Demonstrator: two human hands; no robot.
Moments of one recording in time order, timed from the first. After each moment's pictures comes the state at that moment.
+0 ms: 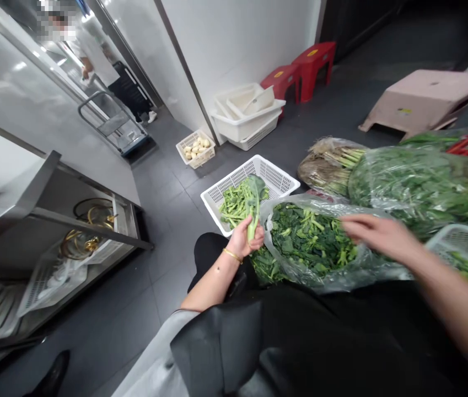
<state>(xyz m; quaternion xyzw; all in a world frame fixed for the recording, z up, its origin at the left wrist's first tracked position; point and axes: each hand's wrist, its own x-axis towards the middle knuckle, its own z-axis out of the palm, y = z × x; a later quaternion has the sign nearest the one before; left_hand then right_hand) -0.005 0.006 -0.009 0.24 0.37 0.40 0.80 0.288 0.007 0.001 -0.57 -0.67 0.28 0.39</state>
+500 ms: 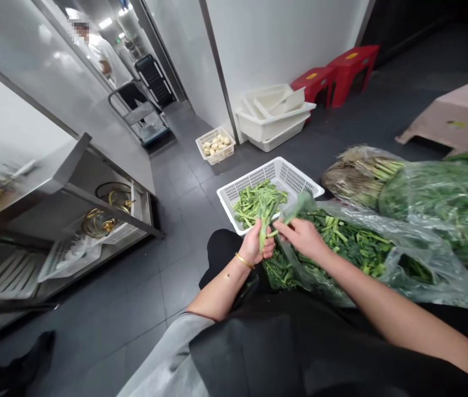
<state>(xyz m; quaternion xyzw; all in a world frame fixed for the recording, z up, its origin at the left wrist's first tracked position) -0.025 -0.027 -0.006 0.21 0.39 0.46 0.77 0.121 0.013 0.004 -0.44 -0.74 0.40 0.30</state>
